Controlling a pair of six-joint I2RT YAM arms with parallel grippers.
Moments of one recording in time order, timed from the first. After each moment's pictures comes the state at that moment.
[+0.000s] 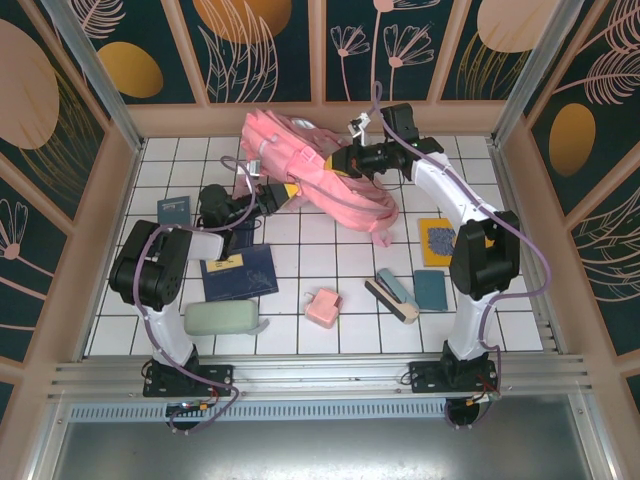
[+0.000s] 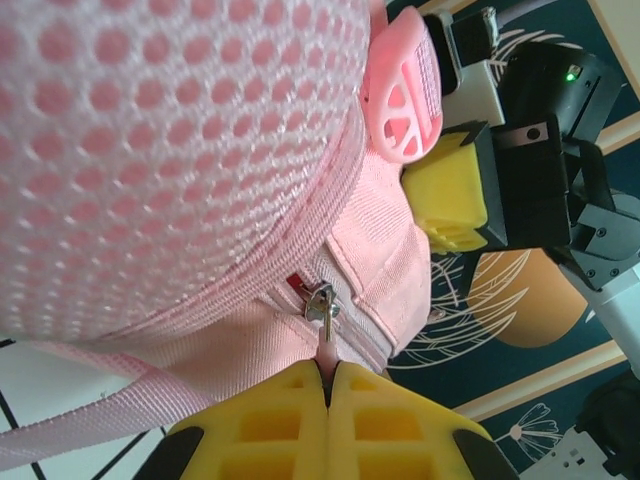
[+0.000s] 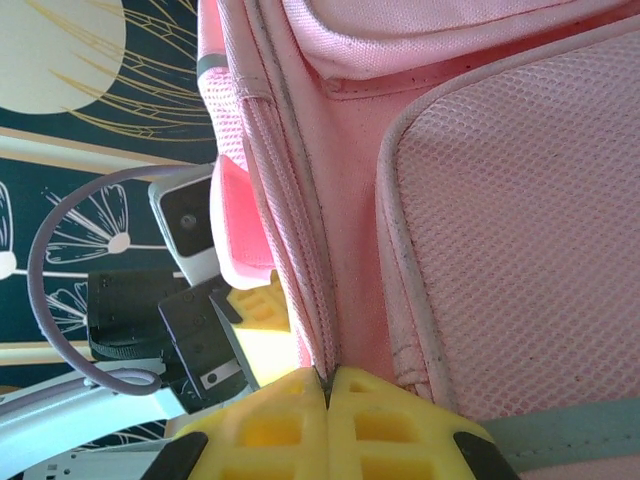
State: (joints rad) left arm -0.27 1.86 0.79 1.21 0.92 -1.19; right arm 0.36 1.90 1.72 -0.53 -0.92 0.55
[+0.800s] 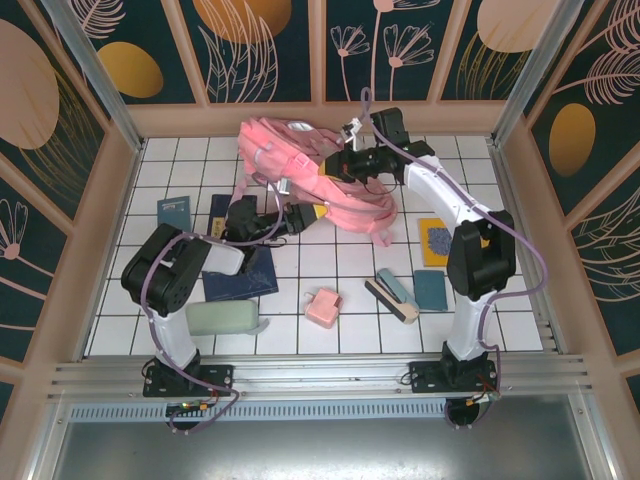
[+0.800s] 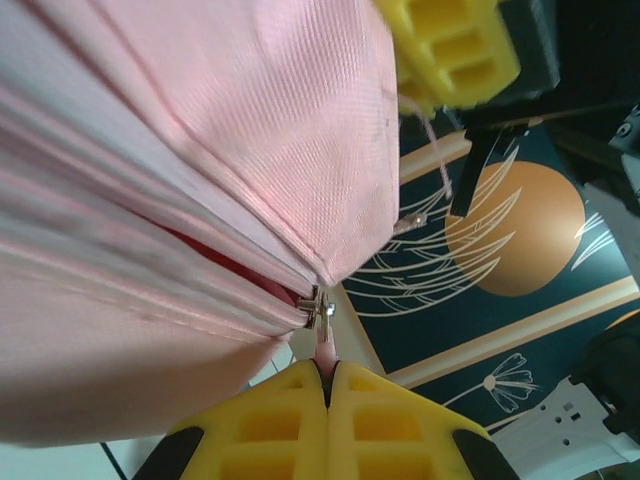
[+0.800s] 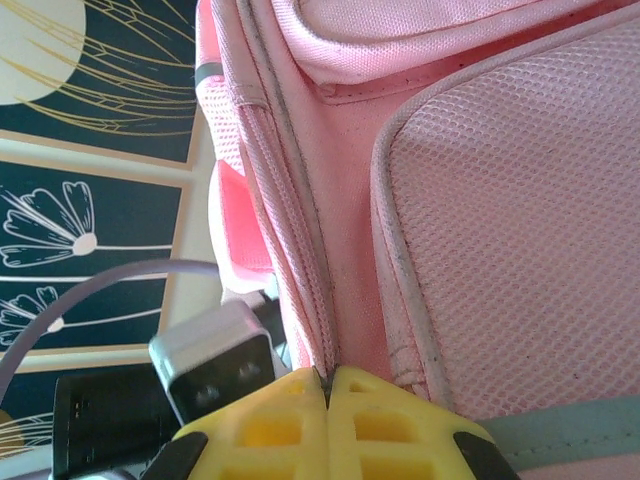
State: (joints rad) left arm -0.51 1.87 0.74 1.24 0.80 -1.21; right arm 0.41 1.92 1.70 -0.52 -0.84 0.56
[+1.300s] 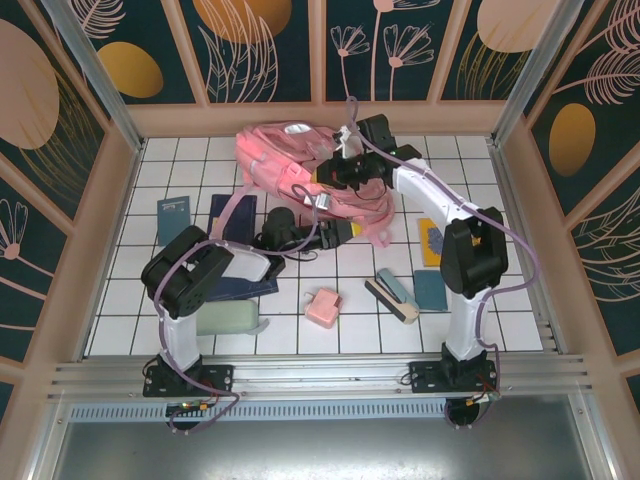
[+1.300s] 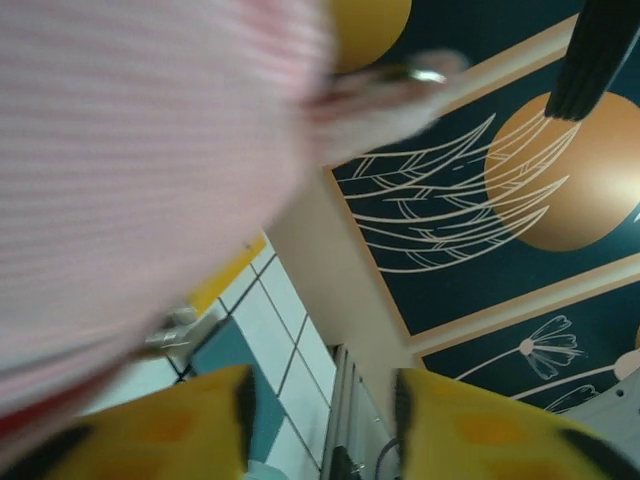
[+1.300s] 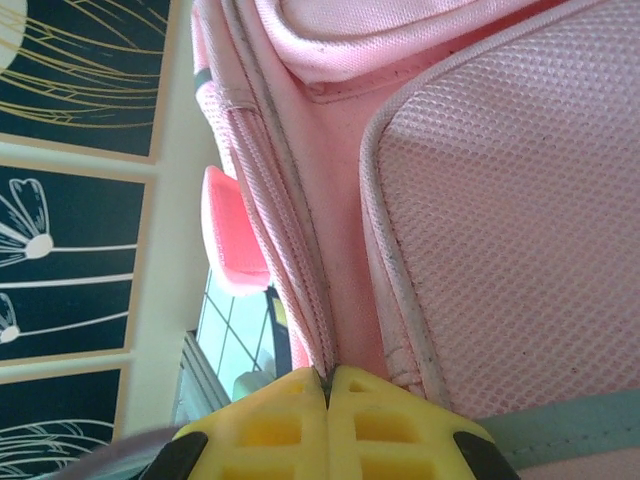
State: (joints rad) left arm -0.70 1.92 0.84 1.05 0.69 -1.09; right arm 0.45 1.95 1.70 -0.53 -0.76 0.55
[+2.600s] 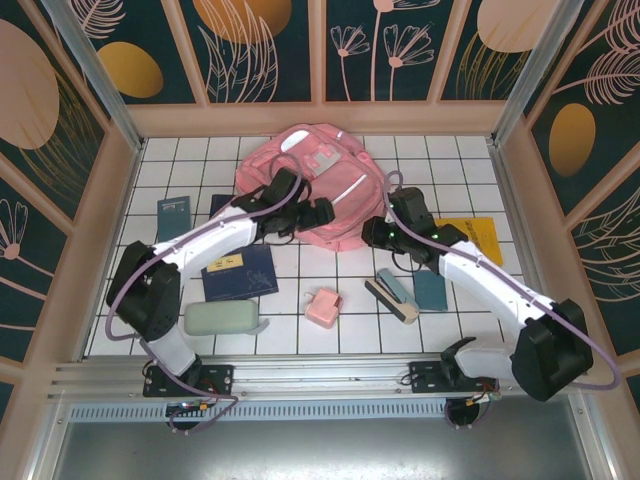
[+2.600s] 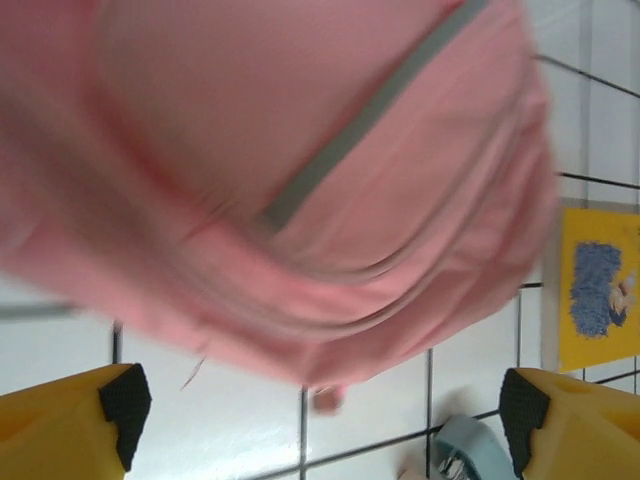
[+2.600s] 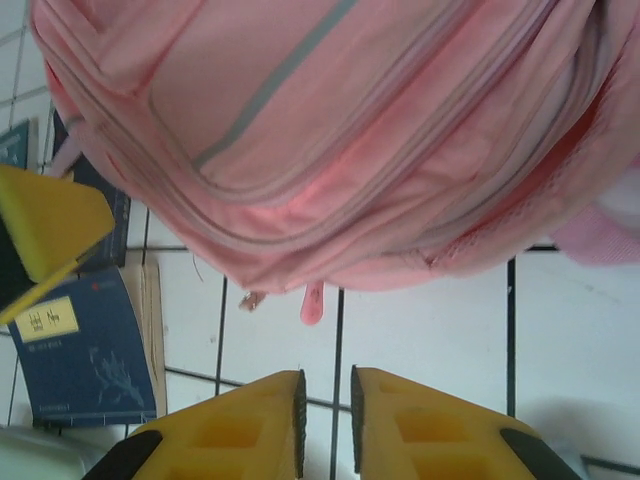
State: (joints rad) left arm -0.66 1.72 1.33 -0.46 0.07 -0.79; right arm 0.54 1.24 0.89 -0.42 -0.10 0.63
